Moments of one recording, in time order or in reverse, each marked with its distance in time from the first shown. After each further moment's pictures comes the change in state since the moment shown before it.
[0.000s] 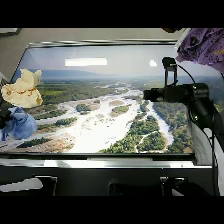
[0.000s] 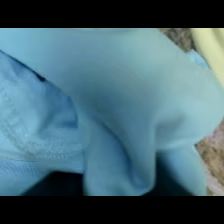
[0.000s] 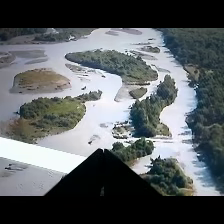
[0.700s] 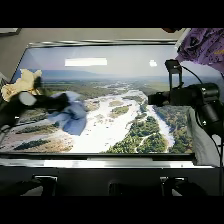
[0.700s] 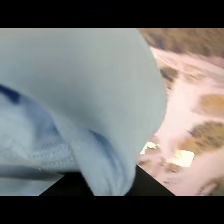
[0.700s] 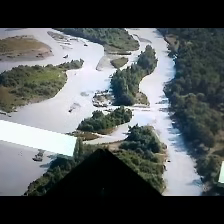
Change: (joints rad) left arm -0.883 0.171 -0.032 -0.350 -0.095 -0.107; right arm 0.000 0.087 0.001 -0.093 -0.179 -0.001
